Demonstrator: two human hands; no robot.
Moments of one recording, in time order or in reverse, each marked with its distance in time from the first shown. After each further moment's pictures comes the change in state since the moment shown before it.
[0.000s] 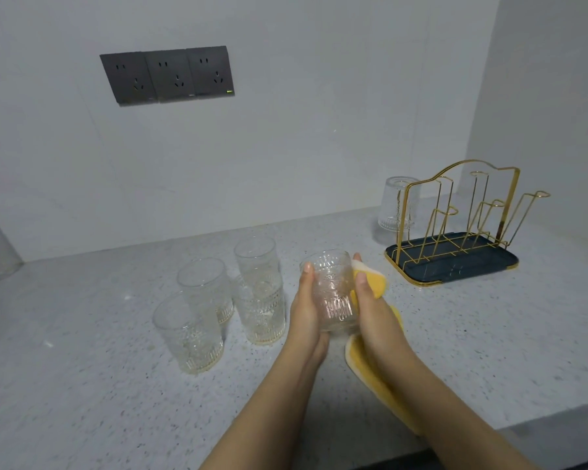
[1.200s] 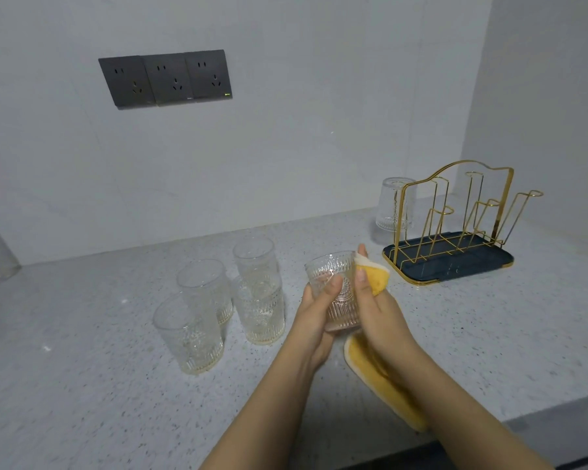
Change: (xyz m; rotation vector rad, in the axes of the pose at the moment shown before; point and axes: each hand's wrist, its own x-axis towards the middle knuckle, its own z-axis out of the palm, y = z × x) left_hand -0.007 -0.003 -0.002 -0.042 -0.184 -0.052; right_hand 0.005 0.002 -0.010 -0.191 -0.006 -0.211
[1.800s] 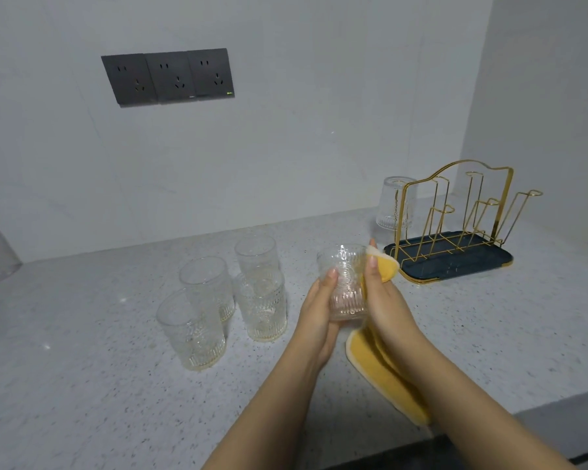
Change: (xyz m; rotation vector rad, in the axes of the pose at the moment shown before) left_hand 0.002 -0.005 -0.002 0.016 -0.027 0.016; right_hand 0.005 -0.009 -0.004 0.048 0.047 0.131
